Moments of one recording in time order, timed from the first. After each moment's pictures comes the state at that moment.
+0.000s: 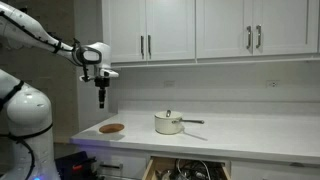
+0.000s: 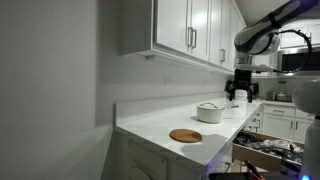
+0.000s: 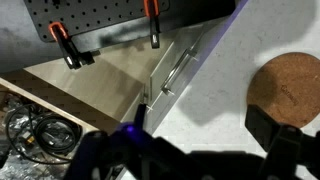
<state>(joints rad) 0.08 -0.84 0.18 -2.77 0.22 1.90 0.38</state>
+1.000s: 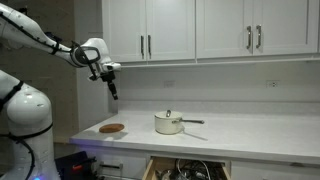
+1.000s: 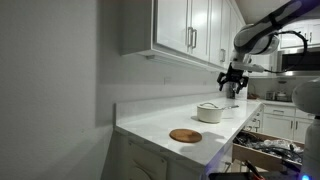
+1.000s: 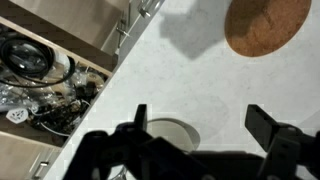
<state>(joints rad) 0.08 -0.86 0.22 -2.77 0.18 2.25 0.37</state>
